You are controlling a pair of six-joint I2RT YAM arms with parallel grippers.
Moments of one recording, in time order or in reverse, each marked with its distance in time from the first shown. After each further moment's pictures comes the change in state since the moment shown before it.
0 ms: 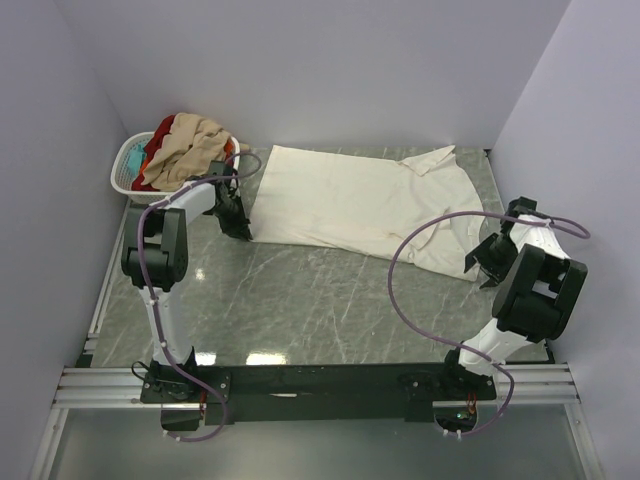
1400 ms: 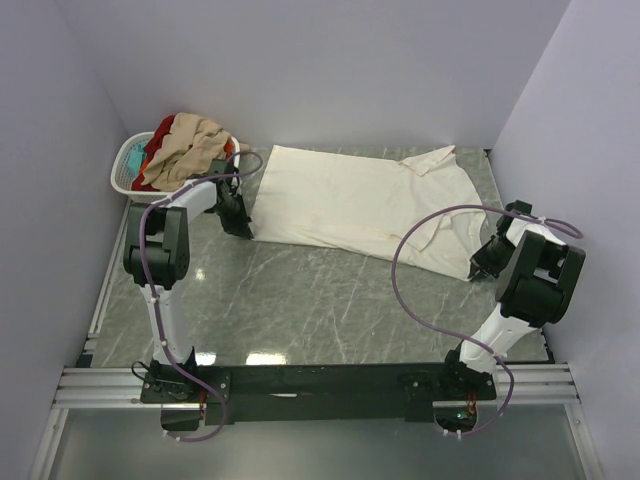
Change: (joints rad) left arm -0.002 0.036 0.032 -0.002 0.013 0.000; right arm -0.008 0.121 -0.022 0.161 -0.008 -0.027
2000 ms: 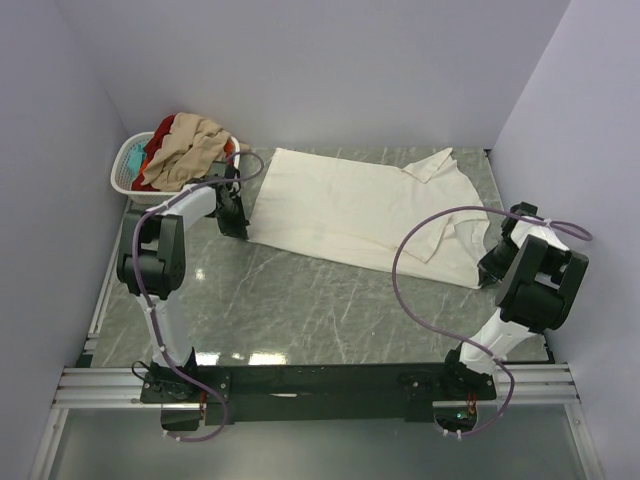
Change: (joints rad) left arm -0.018 -0.095 -0.087 0.044 -0.116 0.018; right arm -0.026 -0.039 0.002 -0.081 0.126 -0.005
